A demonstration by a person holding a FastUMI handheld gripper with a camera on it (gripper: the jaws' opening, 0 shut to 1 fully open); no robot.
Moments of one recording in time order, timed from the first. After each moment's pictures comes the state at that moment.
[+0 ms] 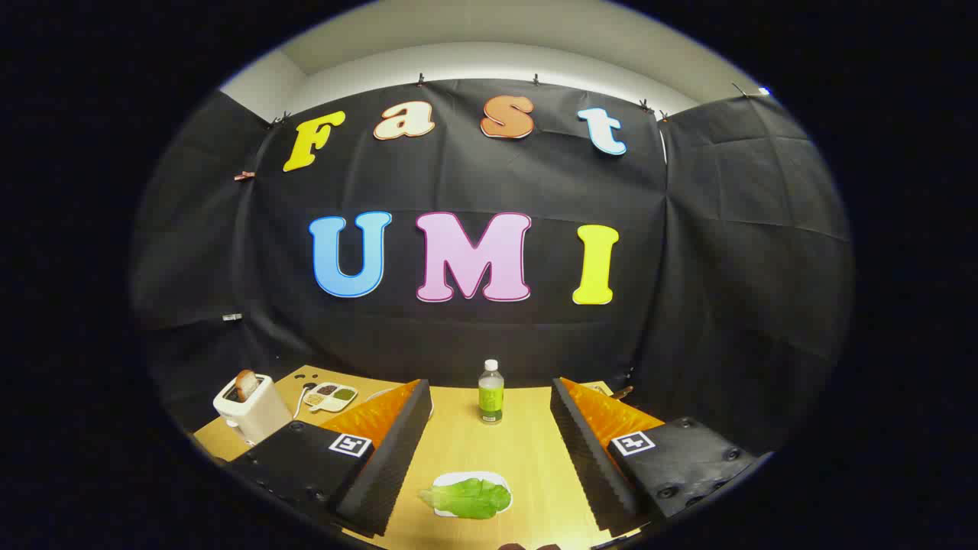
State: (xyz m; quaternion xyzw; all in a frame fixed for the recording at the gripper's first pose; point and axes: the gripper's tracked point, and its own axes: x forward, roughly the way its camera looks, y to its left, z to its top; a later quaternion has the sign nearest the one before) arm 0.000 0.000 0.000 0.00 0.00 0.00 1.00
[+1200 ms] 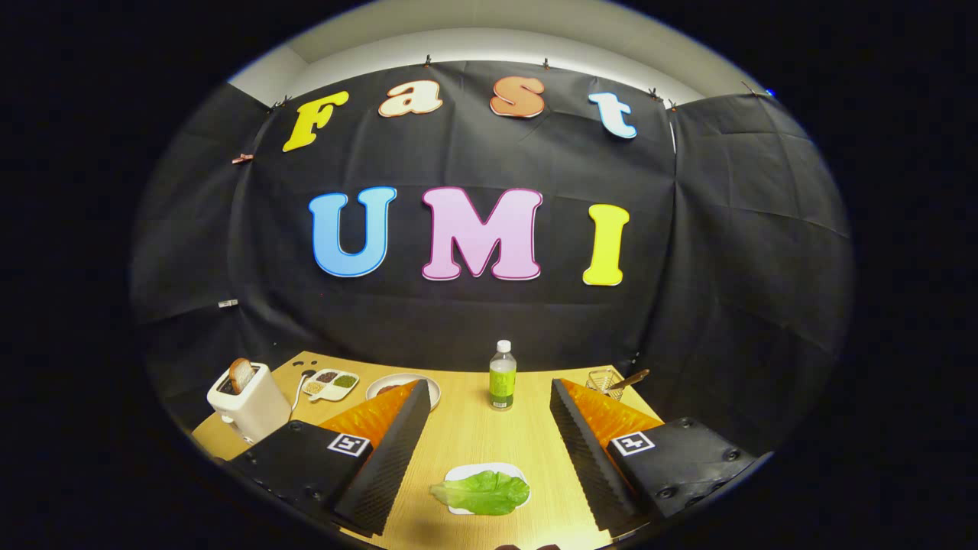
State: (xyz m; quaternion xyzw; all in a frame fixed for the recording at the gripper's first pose) arm 0.029 0.029 -0.045 0.00 0.05 0.01 1.00
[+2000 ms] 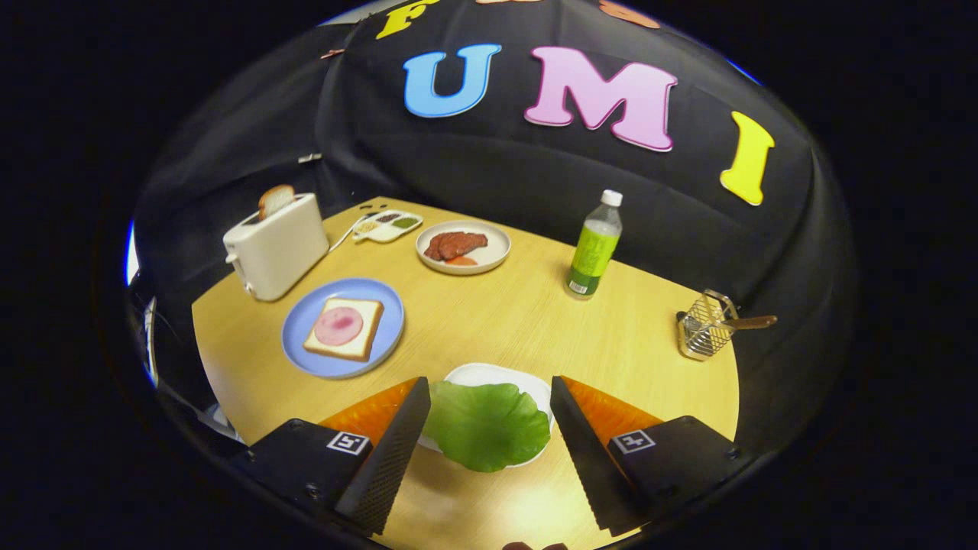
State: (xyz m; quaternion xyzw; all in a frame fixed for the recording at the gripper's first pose) arm 0.073 0.034 -0.263 -0.14 0.29 0.22 0.92
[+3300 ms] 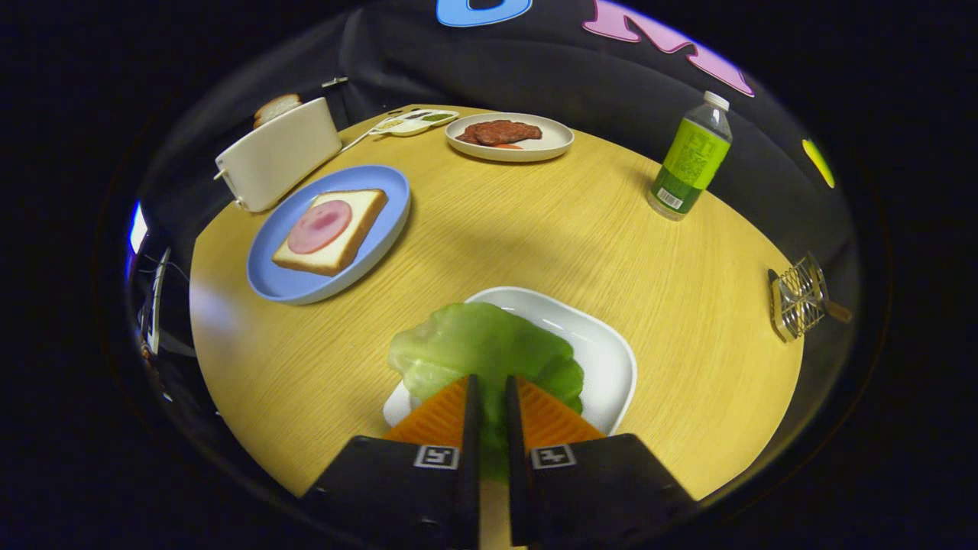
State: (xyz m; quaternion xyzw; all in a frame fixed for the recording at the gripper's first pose) arm 0.089 0.047 -0.374 -0.16 0.42 0.27 0.85
